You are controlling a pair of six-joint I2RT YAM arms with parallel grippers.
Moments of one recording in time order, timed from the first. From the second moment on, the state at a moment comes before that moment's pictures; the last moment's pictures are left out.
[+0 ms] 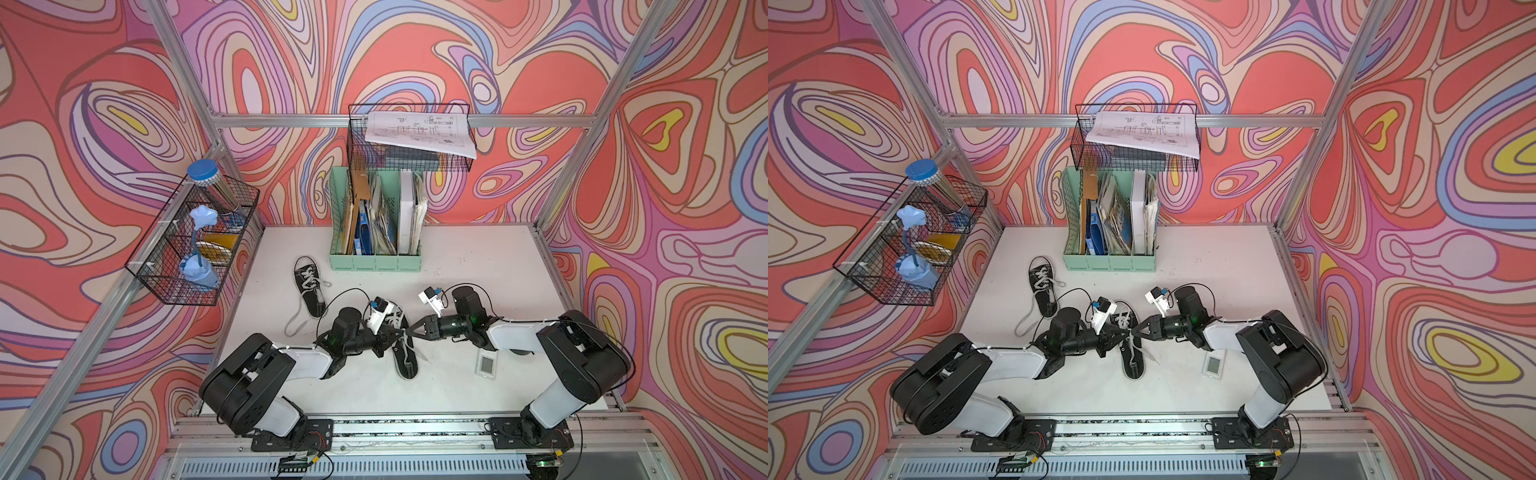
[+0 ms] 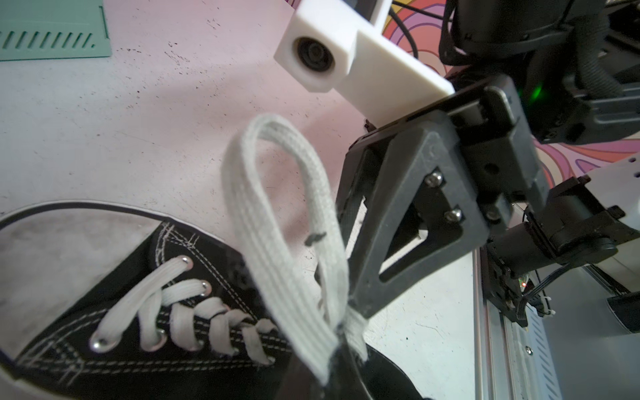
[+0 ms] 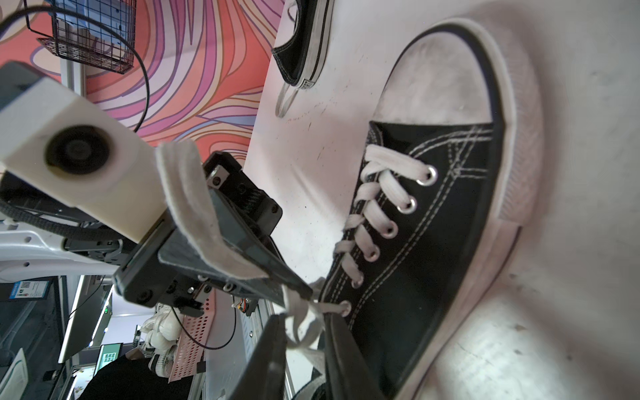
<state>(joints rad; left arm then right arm) -0.60 1.48 0.36 0.70 0.56 -0.28 0.50 1.63 0.61 0.40 -0.90 0.62</state>
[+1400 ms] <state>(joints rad) -0.60 1.41 0.36 0.61 0.54 -0.16 0.52 1.71 0.71 0.26 -0.93 0.46</state>
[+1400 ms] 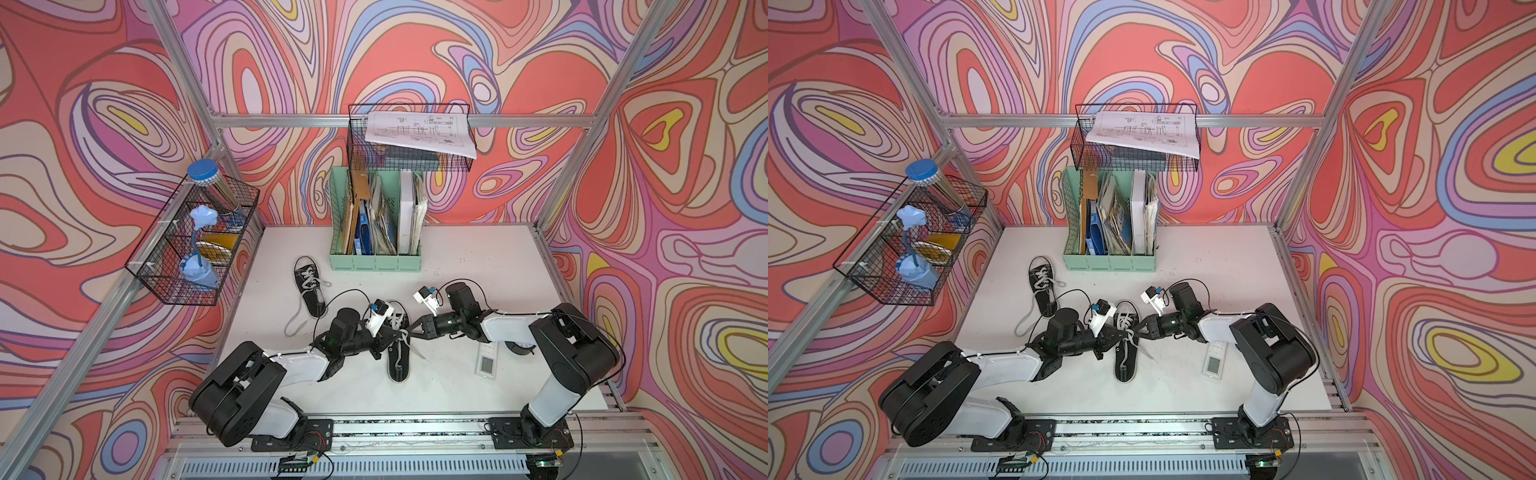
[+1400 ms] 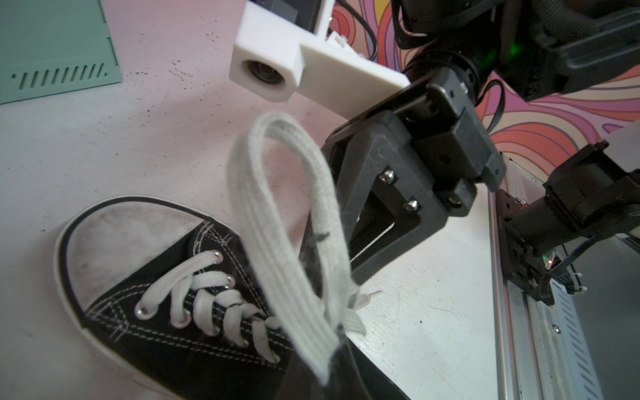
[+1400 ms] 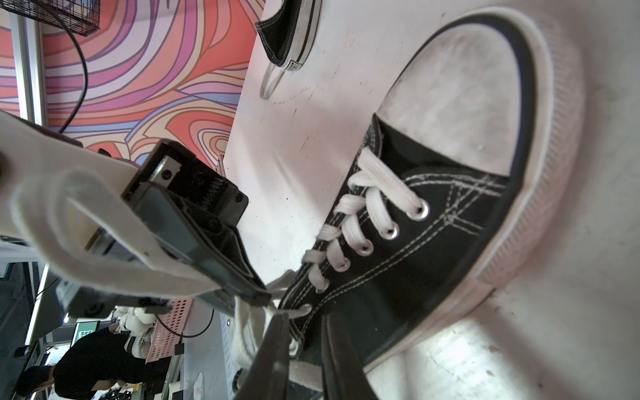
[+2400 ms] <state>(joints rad) -0.60 1.42 0.32 0.66 0.55 -0.20 0.54 1.75 0.69 0.42 -1.00 0.53</state>
